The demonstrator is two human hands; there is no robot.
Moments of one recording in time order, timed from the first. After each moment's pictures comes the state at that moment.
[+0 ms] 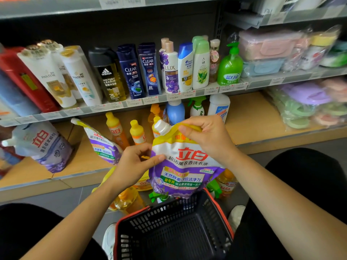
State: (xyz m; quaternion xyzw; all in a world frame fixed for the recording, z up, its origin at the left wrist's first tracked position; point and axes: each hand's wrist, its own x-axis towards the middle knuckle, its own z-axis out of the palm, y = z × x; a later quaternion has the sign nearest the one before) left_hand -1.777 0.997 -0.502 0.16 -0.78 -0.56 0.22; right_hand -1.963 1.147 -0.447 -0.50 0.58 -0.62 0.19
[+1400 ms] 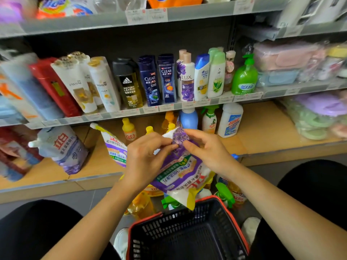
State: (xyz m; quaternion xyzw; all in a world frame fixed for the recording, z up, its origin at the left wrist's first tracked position) left_hand -1.775 1.003 -0.453 0.07 -0.86 -0.18 0.47; right_hand -1.945 1.124 -0.469 -0.52 0.61 -0.55 0.25
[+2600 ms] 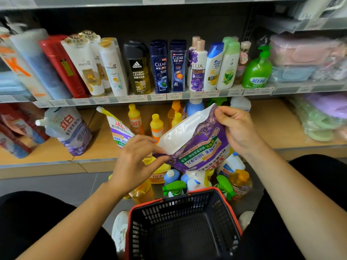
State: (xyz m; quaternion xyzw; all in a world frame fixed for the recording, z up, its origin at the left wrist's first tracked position) left_hand -1.721 0.994 -0.490 0.10 -0.90 -0.15 0.39; right_hand -1.979 1.126 -0.448 -0.31 0.48 -0.74 0.36
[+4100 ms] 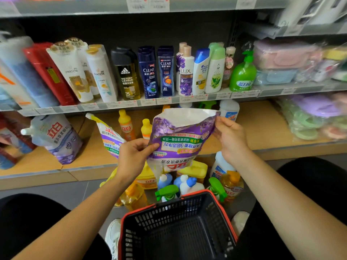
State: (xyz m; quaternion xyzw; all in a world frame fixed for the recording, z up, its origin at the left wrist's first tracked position) left_hand -1.767 0.981 -0.512 0.31 -0.71 -0.52 0.35; right_hand -1.990 1.127 -0.478 -0.12 0.56 -0.77 0.27
